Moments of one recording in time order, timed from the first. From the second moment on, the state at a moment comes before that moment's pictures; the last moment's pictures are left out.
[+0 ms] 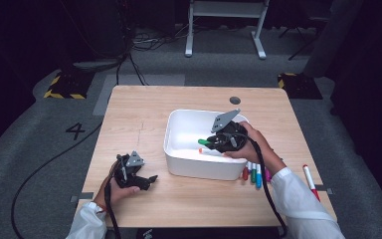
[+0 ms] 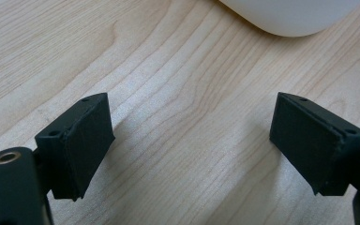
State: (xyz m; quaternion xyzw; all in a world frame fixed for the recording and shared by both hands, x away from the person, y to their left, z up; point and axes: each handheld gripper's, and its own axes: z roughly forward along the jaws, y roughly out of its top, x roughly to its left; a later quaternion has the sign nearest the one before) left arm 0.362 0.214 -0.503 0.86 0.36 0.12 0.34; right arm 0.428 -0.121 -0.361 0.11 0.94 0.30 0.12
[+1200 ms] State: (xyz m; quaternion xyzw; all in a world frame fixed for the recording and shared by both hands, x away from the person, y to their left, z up) left arm 0.362 0.214 -0.503 0.86 0.36 0.12 0.34; right arm 0.392 -0.177 -0.329 0.17 0.89 0.38 0.17
